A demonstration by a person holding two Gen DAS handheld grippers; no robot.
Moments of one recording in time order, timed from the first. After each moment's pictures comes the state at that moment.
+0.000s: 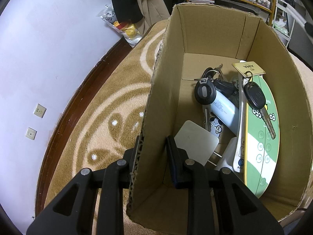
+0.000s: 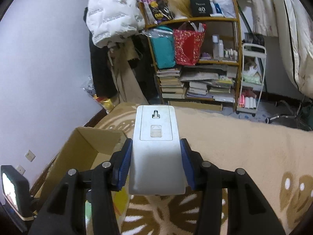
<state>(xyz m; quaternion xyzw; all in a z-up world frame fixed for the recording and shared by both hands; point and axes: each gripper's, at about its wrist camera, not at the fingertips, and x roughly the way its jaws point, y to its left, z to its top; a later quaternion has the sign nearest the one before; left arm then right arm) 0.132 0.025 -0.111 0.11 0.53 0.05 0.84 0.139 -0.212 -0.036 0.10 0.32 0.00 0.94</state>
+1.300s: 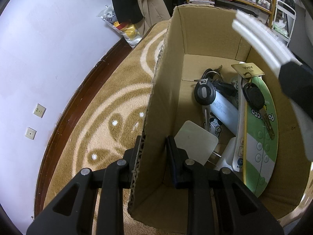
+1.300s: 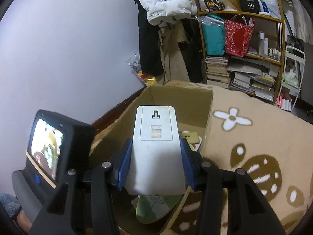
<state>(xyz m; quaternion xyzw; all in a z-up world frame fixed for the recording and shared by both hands) 0.130 0.027 -0.109 0.11 0.53 0.05 0.84 0.097 -0.104 -0.063 0.07 0.35 0.14 0.92</state>
